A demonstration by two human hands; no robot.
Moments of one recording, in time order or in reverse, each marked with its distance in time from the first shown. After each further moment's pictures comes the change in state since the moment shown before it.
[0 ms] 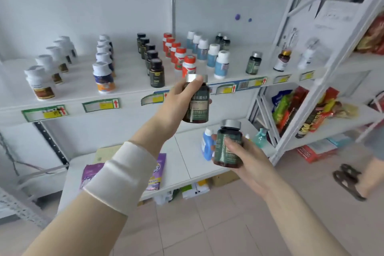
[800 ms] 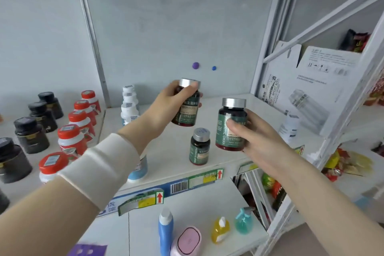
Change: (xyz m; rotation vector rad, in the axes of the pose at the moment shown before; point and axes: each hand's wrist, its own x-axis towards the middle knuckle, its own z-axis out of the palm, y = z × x) left_hand 0.383 -0.022 0.173 0.180 -0.046 0.135; right_hand 0.297 -0.243 -0.234 -0.226 -0.082 -0.270
